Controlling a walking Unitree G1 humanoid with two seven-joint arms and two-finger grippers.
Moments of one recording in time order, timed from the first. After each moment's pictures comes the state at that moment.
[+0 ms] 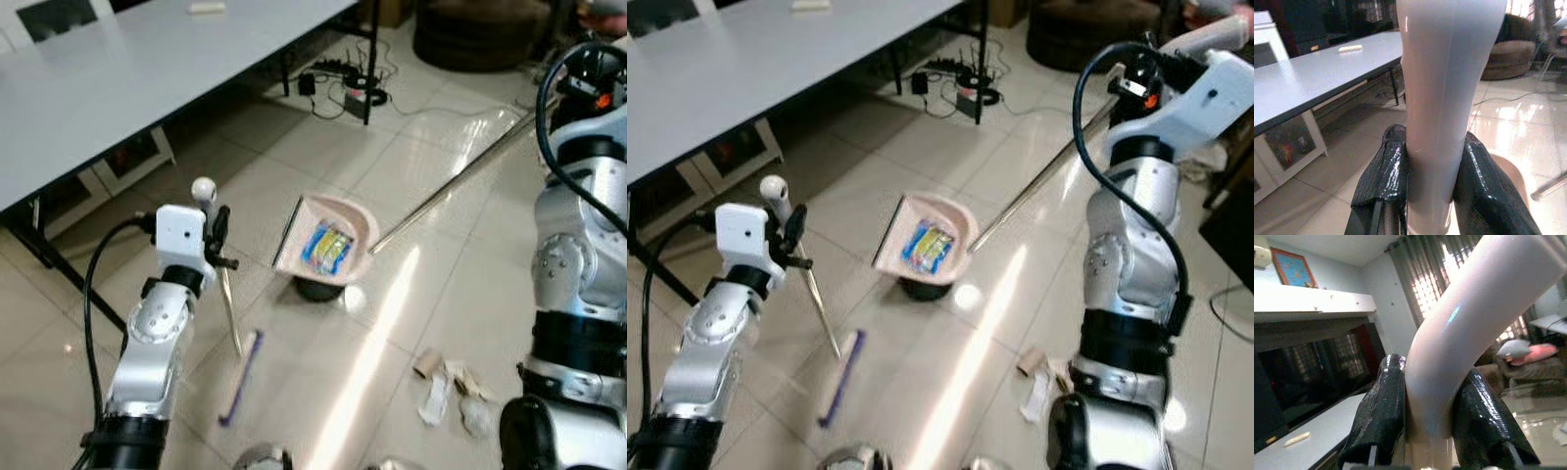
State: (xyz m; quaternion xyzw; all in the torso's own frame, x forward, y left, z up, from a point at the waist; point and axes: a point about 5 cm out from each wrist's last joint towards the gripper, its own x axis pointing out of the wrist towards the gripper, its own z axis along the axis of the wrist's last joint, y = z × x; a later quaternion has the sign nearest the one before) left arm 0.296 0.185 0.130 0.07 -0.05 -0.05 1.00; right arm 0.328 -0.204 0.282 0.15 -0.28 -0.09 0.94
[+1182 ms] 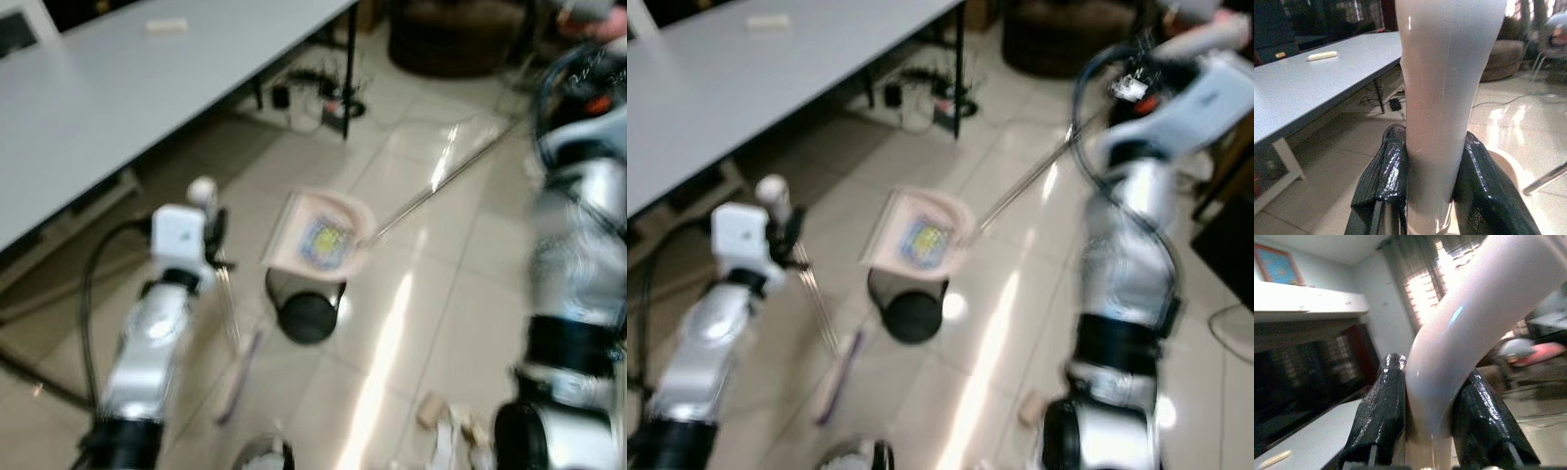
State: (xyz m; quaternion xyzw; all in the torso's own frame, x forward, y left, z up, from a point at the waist) left arm 0.295 0.189 0.129 0.07 -0.04 -0.04 1.00; right arm 0.328 -0.195 0.279 0.16 -0.27 -0.07 0.95
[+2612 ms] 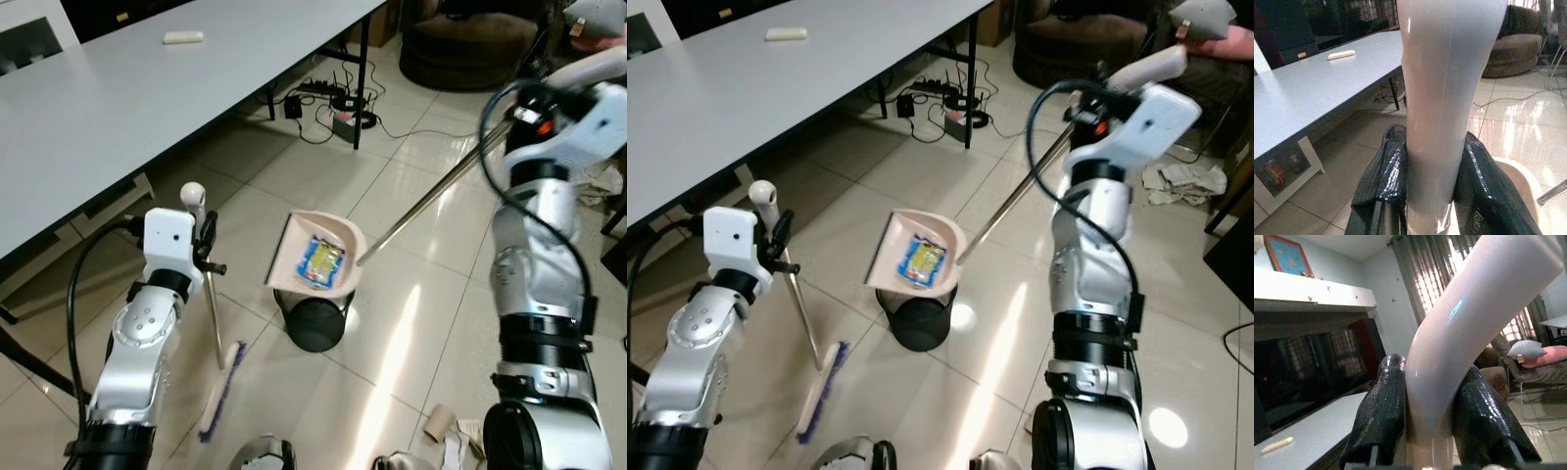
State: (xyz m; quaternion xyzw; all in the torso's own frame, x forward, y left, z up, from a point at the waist) left arm 0.289 0.193 0.130 0.08 -0.03 -0.04 1.00; right arm 0.346 -0.189 0.246 0.12 -0.27 -0.07 0.95
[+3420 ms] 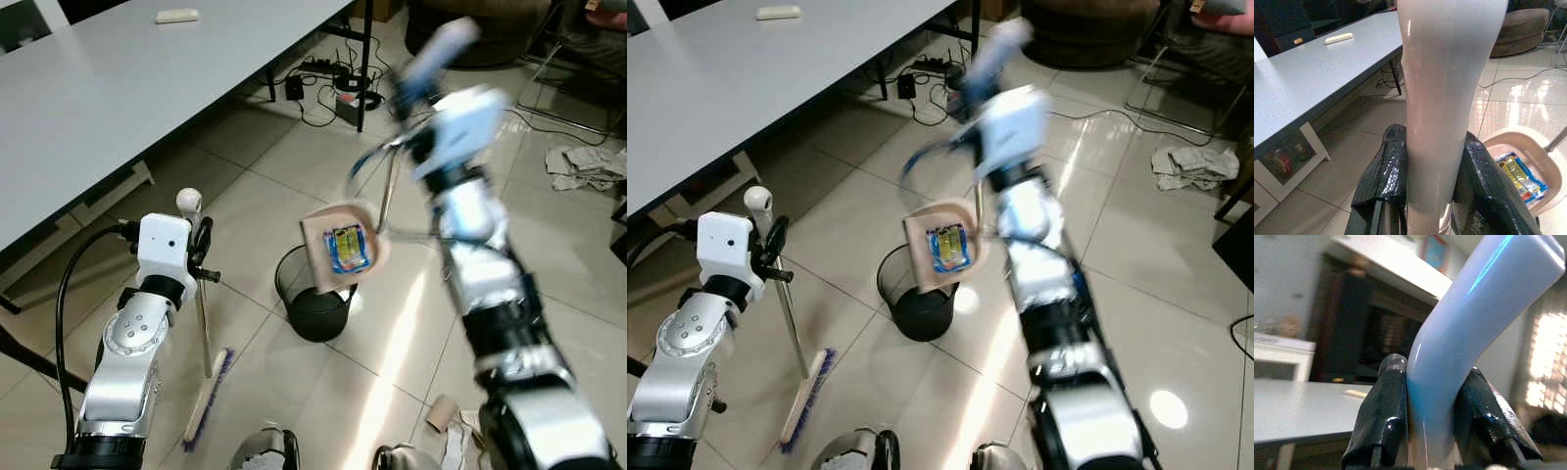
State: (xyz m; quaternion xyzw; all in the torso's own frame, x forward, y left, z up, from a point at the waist) left arm 0.282 0.197 0.131 0.10 -0.02 -0.05 0.99; right arm 0.345 -0.099 0.238 -0.10 -0.34 0.18 0.92
